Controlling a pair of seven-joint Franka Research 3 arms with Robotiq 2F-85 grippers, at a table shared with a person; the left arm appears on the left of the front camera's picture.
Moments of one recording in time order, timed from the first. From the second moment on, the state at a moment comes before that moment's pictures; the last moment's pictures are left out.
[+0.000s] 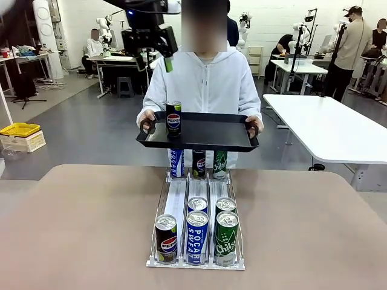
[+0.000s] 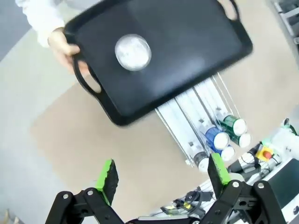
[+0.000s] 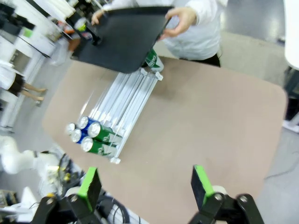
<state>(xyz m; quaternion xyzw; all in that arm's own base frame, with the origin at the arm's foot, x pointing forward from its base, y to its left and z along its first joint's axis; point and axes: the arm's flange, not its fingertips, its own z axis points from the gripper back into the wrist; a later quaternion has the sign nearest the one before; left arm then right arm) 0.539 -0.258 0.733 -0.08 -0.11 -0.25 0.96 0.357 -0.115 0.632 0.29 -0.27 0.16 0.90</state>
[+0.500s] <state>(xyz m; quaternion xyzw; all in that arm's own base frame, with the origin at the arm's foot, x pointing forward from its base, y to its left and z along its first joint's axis) 0.428 -0.160 0.646 -0.09 -0.12 -0.25 0.96 0.357 -0.115 0.632 0.29 -0.27 0.17 0.90</state>
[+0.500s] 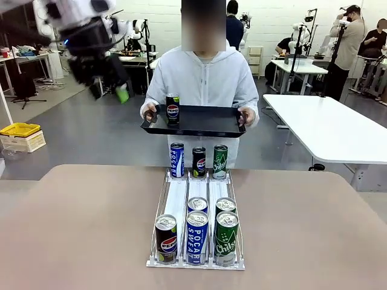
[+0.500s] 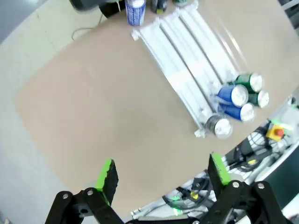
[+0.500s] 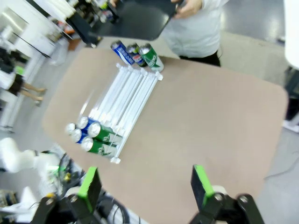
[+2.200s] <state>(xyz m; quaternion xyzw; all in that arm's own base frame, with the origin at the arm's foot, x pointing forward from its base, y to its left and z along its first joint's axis) 0.378 -0.158 0.594 -0.09 -0.12 -0.27 0.95 0.357 -0.115 0.632 0.29 -0.27 0.17 0.90</state>
